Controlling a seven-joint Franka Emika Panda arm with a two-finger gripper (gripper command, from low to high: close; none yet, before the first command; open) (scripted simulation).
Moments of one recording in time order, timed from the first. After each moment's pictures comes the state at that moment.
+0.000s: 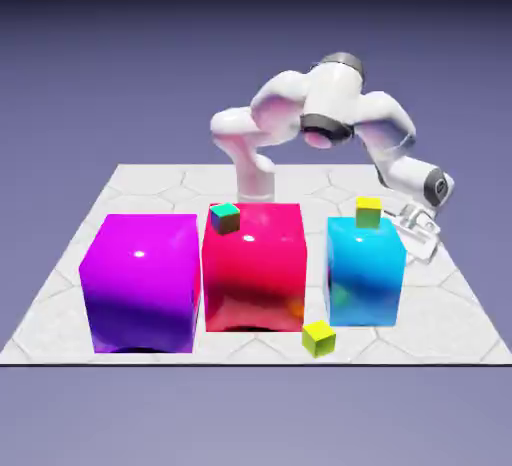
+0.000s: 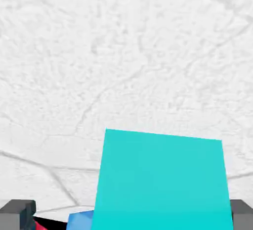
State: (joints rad) arm 0.29 1.09 1.06 -2.19 -1.40 1.26 0.71
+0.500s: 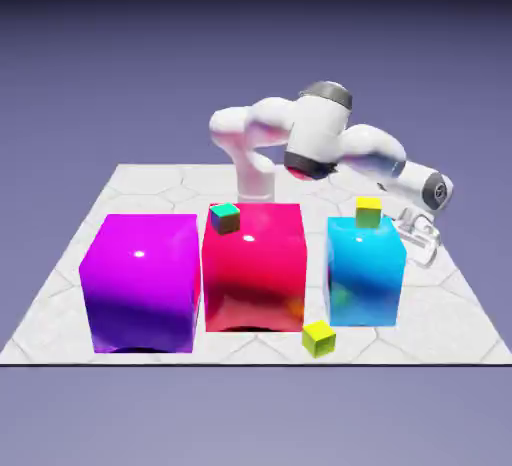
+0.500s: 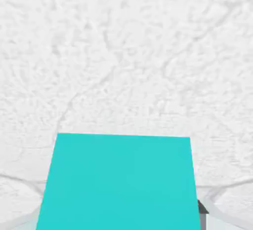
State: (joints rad) arm 0.28 1.09 1.07 -2.19 -1.41 1.26 0.71
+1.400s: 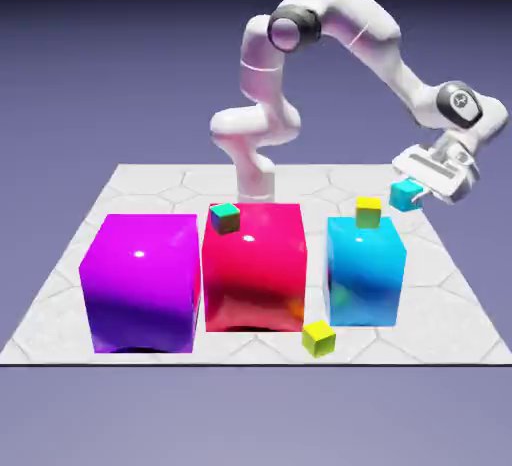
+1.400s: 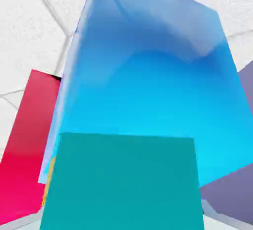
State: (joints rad) arm 0.27 0.15 0.86 -2.04 -0.69 1.38 0.16
